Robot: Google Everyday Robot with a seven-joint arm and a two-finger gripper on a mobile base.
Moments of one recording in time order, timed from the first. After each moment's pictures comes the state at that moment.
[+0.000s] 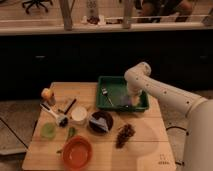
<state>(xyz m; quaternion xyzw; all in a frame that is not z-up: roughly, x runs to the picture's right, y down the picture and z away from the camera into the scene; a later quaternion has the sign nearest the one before) 0.182 0.064 0.888 -0.26 -0.01 -0.11 0.96</state>
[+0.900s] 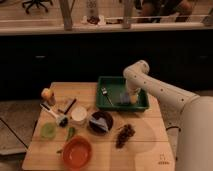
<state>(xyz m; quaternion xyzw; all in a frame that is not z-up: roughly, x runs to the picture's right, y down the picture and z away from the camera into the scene) 0.177 0.051 0.910 -0.26 -0.01 -0.11 0.96</state>
